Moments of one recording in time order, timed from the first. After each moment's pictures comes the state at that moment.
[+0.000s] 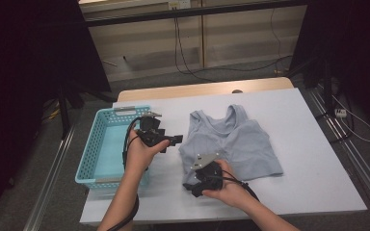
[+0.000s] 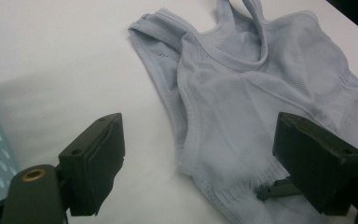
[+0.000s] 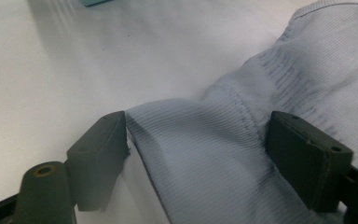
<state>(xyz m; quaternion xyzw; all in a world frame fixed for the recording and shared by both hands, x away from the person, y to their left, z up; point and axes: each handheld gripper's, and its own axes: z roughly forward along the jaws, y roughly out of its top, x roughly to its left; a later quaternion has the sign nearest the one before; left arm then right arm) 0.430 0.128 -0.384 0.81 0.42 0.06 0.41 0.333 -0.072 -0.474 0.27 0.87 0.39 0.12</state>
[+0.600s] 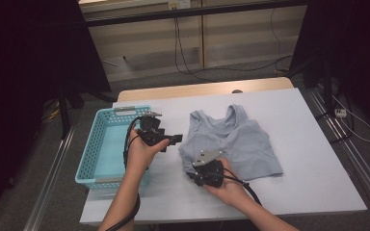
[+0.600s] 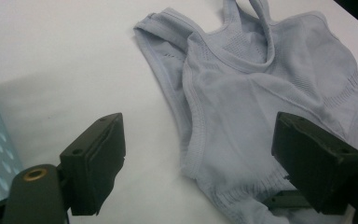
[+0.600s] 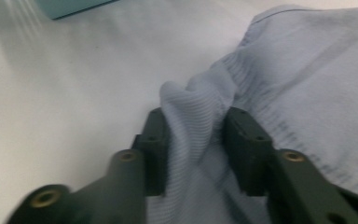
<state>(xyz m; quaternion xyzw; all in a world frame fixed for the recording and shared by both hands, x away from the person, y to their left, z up) 0.436 0.125 -0.386 0.80 0.43 0.06 0.40 0.339 -0.079 -0.472 0.30 0.86 0.39 0.16</state>
